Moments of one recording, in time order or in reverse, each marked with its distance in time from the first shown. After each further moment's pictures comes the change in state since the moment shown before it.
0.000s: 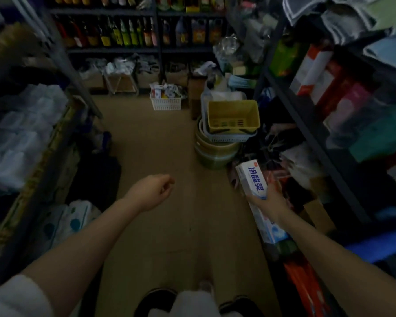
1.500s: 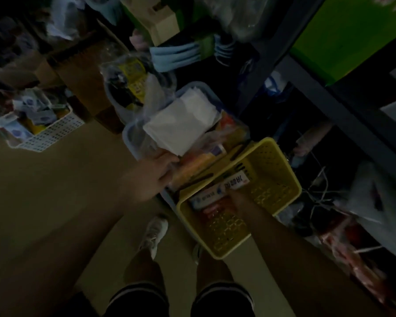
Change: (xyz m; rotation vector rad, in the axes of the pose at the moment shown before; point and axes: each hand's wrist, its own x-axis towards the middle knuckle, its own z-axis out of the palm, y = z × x) left_hand 0.829 -0.134 0.011 -0.046 -0.412 0.626; right_hand 0.686 -0.077 0.076 1.062 0.229 0.954
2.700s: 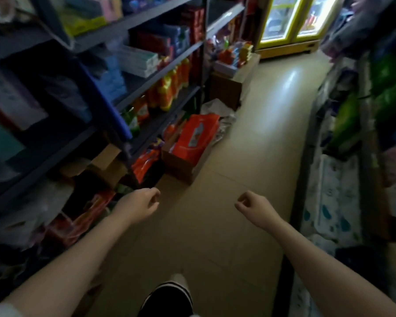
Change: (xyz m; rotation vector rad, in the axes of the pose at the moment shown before) left_hand -0.224 0.533 0.237 0.554 -0.776 1.458; right_hand -0.443 0.550 -0.218 0.438 1.262 -0.006
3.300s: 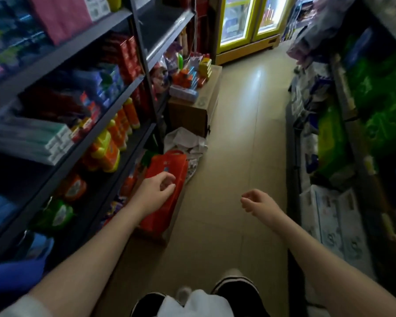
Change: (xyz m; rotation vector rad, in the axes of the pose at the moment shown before) left_hand 0.468 0.116 -0.089 -0.401 0.033 0.136; right_hand 0.344 0.034 -0.207 0.429 0.109 0.246
